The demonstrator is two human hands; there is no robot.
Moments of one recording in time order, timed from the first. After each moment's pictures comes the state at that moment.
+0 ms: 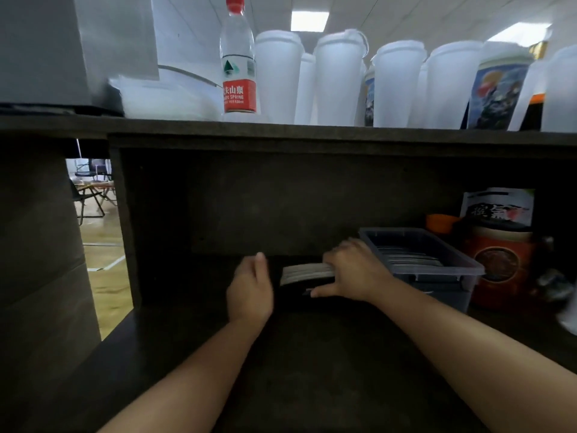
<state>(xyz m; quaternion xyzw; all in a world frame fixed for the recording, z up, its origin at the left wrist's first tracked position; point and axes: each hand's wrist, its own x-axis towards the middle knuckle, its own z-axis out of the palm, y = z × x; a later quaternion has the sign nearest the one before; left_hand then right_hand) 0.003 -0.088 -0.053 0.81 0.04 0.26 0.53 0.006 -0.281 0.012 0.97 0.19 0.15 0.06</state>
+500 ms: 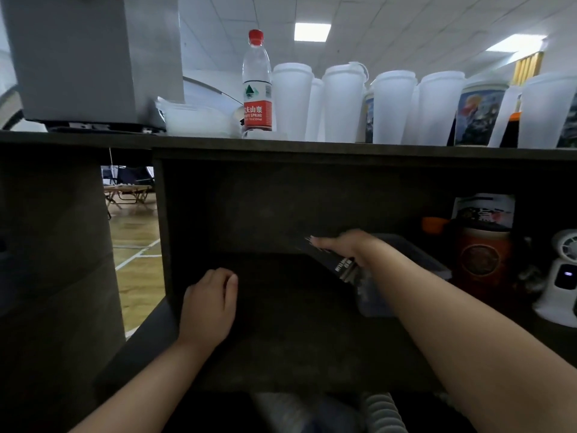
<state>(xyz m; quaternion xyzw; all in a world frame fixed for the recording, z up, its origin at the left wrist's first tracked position) -0.066 0.011 -0.065 0.88 -0.06 0.39 0.27 -0.018 -0.246 0.063 0.92 -0.12 -0.02 -0.38</state>
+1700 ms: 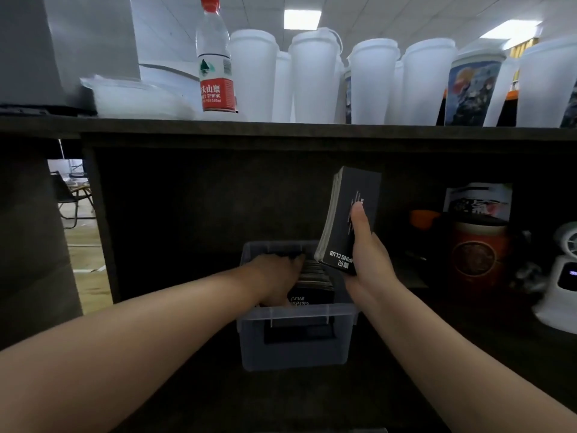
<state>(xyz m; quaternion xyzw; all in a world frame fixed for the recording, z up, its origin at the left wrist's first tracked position) 0.017 -0.134 0.003 0.95 -0.28 0.04 -0.15 -0.041 -0.286 0.022 0.48 0.01 0.12 -0.87</state>
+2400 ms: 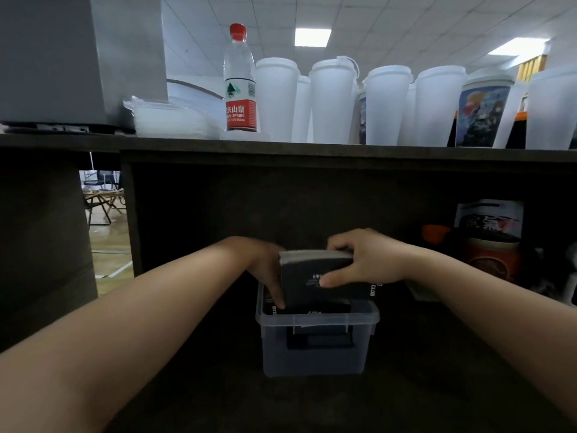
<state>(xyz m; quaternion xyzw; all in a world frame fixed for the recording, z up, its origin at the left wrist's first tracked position) 0.014 -0.087 0.067 0.96 -0.27 -0.12 -0.02 -0.063 -0.296 0.089 0.95 0.25 0.02 -0.17</state>
